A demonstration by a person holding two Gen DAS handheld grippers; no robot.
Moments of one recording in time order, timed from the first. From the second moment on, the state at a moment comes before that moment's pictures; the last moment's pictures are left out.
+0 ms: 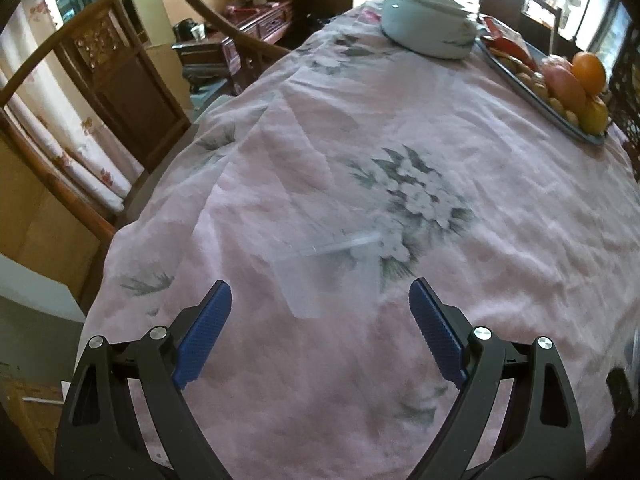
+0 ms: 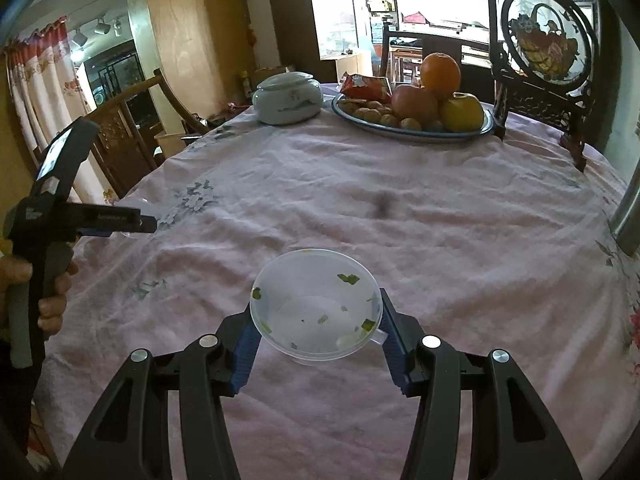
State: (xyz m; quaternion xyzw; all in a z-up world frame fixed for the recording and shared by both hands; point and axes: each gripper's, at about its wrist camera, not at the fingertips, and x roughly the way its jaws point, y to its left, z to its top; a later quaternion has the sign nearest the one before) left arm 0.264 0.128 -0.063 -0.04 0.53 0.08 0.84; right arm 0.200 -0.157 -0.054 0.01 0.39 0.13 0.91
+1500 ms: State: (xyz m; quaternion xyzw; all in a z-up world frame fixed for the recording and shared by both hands) left arm 0.057 0.121 -0.002 0.00 0.44 0.02 0.90; right arm 0.124 -0.121 -0.016 -0.02 0.37 0.14 0.92
